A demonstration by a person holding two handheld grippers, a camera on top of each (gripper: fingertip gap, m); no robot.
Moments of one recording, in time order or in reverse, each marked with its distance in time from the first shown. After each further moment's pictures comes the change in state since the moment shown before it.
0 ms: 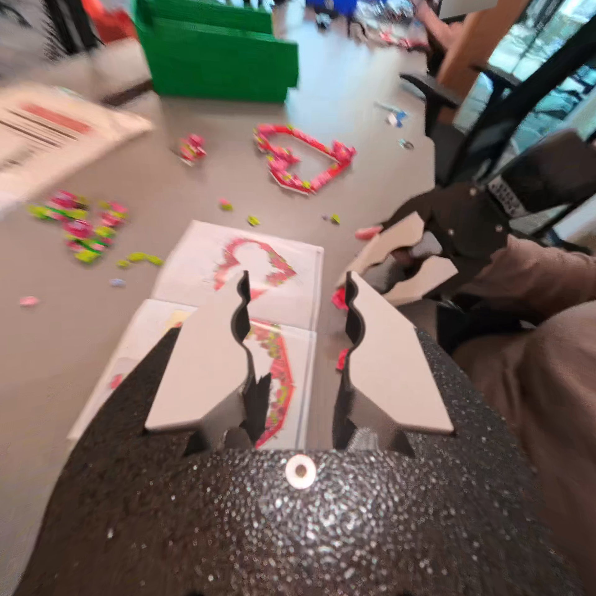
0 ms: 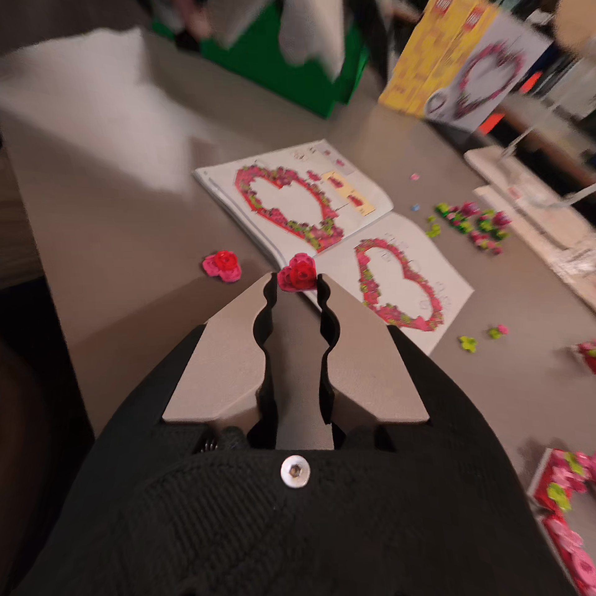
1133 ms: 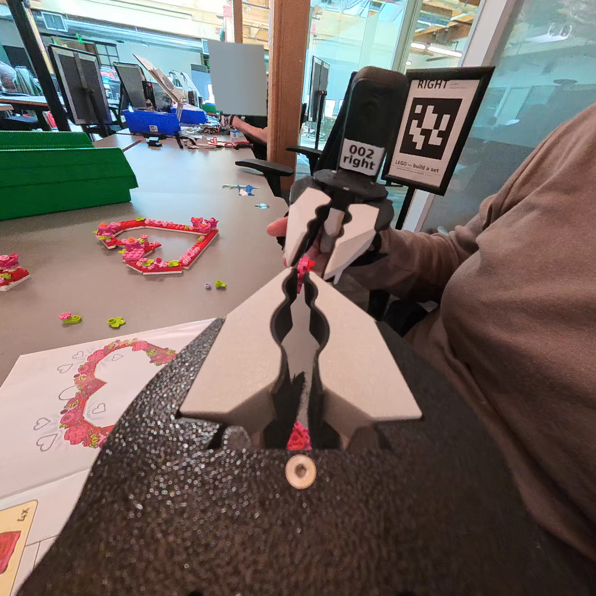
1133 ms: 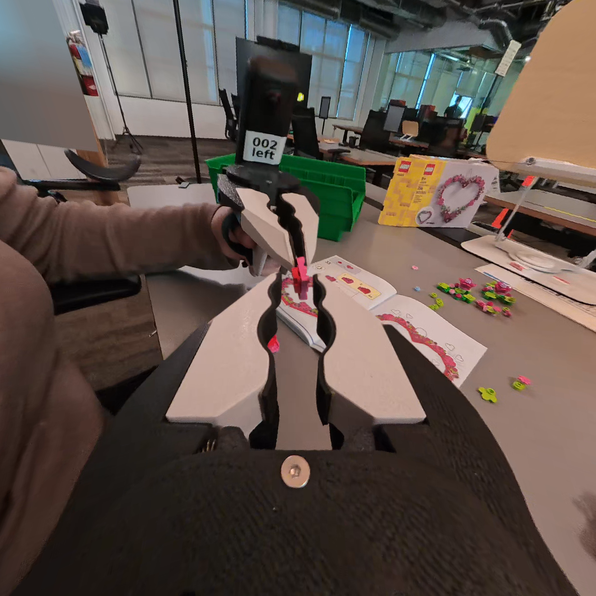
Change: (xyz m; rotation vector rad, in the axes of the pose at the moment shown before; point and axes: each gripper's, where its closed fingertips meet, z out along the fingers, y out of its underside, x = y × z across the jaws) left arm 0.085 -0.003 0.029 0.268 0.481 0.200; right arm 0.005 -0.066 -0.062 0.416 -0.089 0.182
